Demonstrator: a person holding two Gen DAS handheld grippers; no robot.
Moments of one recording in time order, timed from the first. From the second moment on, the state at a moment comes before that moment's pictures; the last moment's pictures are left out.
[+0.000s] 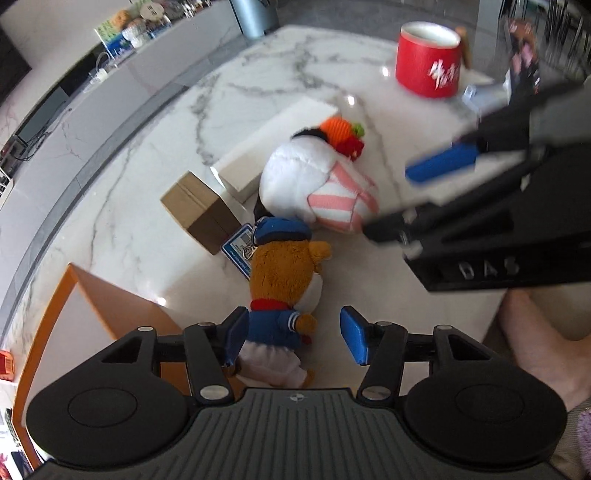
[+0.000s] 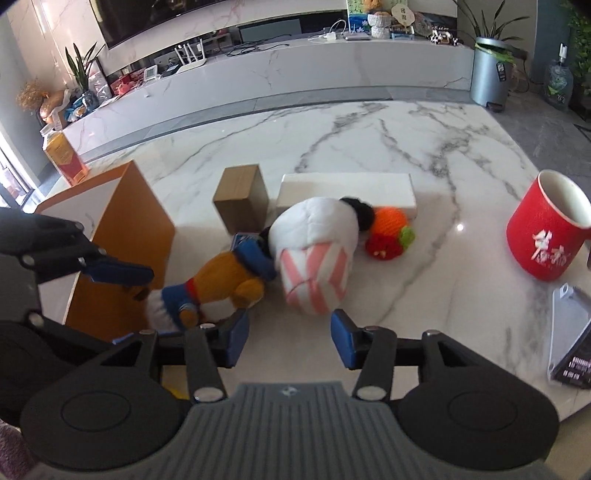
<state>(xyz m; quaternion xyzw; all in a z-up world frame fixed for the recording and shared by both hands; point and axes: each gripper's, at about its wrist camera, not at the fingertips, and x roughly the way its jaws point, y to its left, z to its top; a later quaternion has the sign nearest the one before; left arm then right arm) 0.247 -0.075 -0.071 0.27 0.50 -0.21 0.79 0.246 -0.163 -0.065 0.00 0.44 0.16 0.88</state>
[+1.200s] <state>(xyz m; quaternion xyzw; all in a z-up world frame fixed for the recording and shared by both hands) 0.288 -0.070 -0.096 0.20 0.56 -0.19 0.78 0.296 -0.156 -0.096 -0.01 0.45 0.16 0.88</state>
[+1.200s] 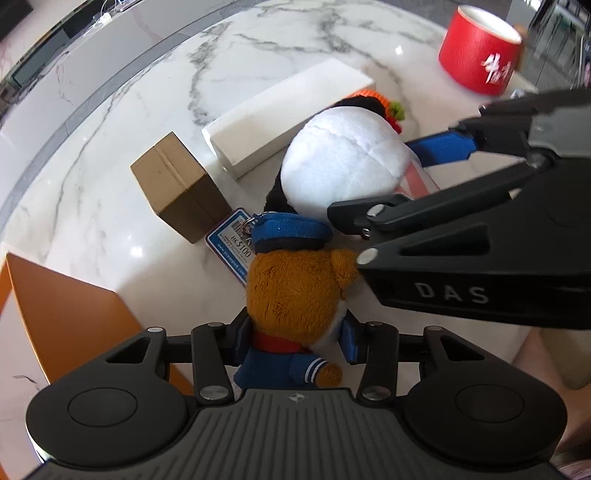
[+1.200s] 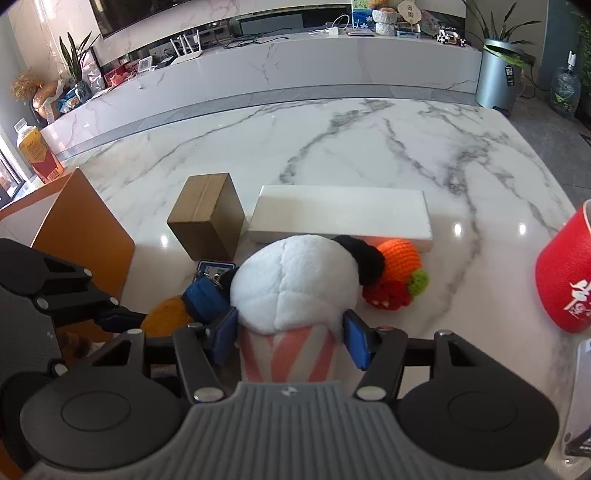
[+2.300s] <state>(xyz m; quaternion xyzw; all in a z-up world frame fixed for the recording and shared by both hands) 0.151 0.099 0.051 -0.05 0.48 -0.13 0.87 0.150 -0.081 0.041 0.03 0.34 0.29 0.89</state>
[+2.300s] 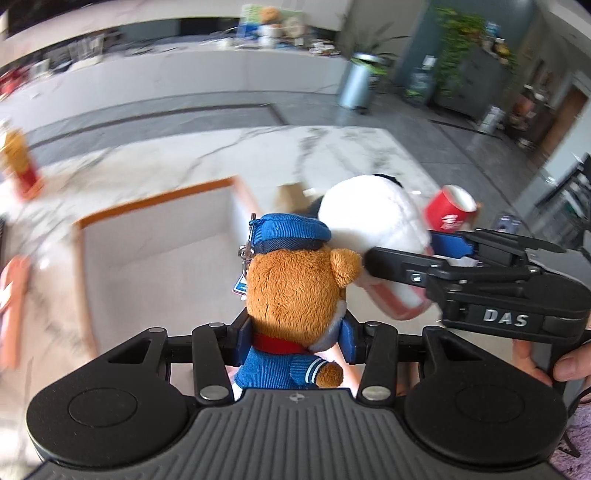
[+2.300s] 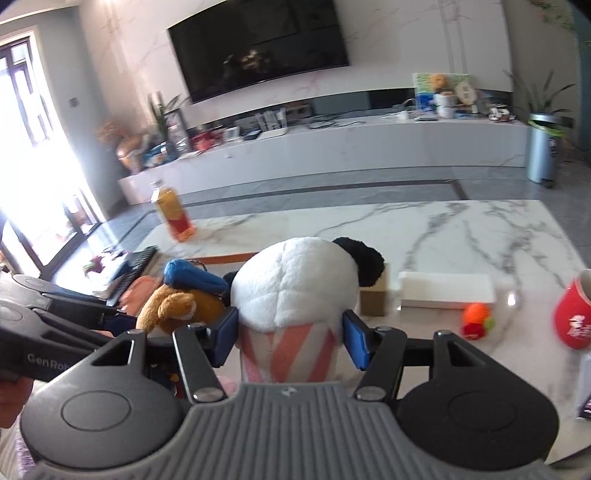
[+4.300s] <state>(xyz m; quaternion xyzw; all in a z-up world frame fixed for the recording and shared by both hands) 0.181 0.184 0.016 0.00 0.55 -0.05 0.84 0.229 0.074 -0.024 -0.23 0.42 0.50 0.72</state>
